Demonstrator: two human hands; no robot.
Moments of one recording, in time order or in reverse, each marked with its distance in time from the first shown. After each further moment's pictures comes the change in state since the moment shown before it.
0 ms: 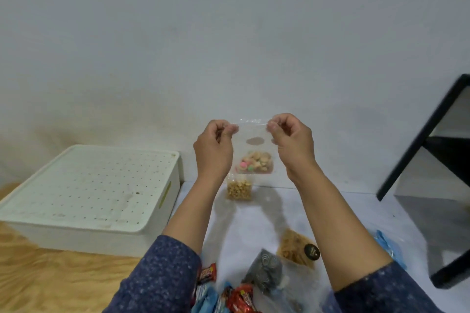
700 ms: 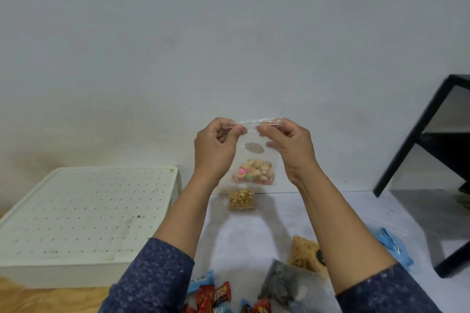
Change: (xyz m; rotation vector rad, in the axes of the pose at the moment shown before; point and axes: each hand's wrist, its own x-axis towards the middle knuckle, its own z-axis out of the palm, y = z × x) left_hand 0.044 0.005 -0.022 -0.179 -0.259 0.003; right_hand 0.007 -0.019 0.031 0.138 -0.031 0.061
